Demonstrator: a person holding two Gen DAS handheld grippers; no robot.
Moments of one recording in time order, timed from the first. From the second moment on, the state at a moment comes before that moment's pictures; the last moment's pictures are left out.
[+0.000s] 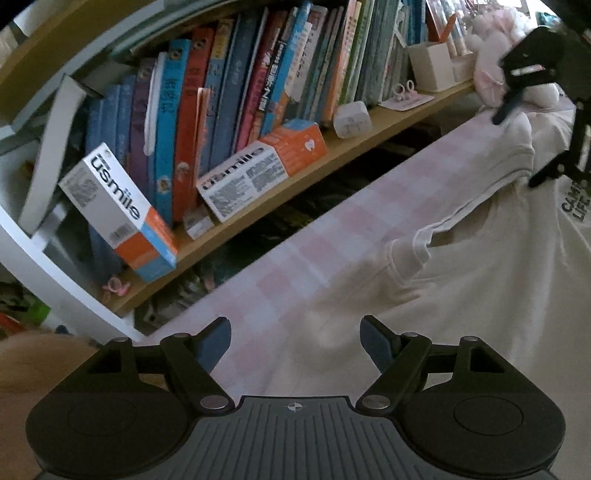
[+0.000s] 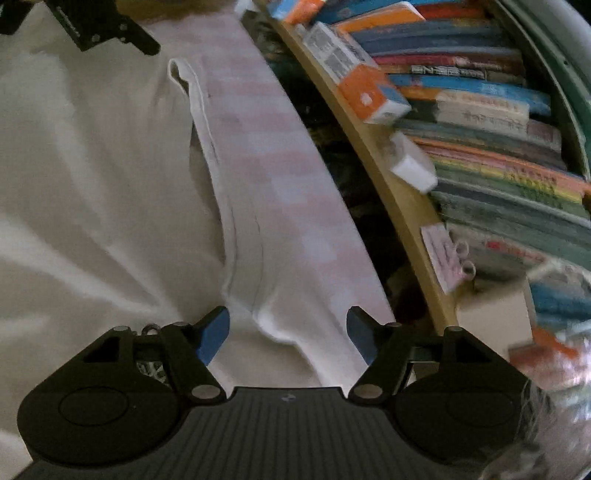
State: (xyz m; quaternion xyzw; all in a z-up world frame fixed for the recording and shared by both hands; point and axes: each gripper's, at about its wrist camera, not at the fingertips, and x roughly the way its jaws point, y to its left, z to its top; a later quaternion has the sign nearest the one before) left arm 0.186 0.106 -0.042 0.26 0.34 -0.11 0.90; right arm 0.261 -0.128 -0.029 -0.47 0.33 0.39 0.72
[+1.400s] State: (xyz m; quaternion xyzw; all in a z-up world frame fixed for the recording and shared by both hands) left arm 0.282 0.098 -0.065 0.07 0.41 -0.18 0.89; right arm 0.335 -0.201 -0.053 -0.15 0.43 0.25 0.86
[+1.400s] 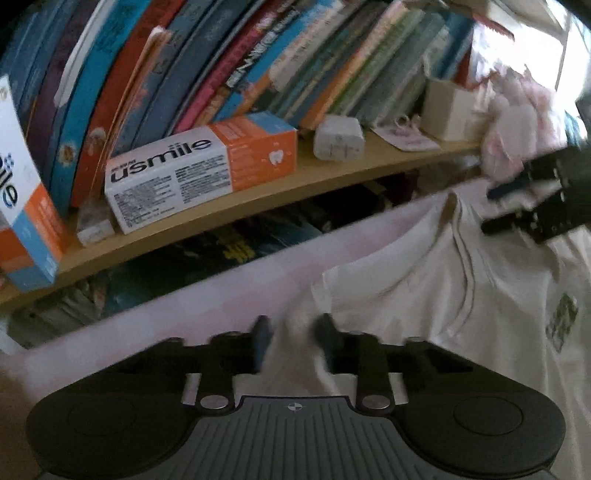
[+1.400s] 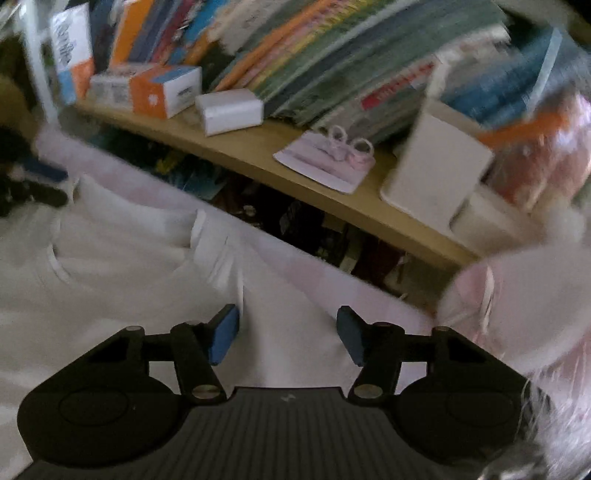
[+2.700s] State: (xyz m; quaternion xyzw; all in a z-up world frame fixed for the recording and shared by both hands) left arm 0.300 0.062 -0.065 0.10 0.39 -0.16 0.90; right arm 0.332 -0.255 -0.062 -0.24 0.38 0.07 0.89
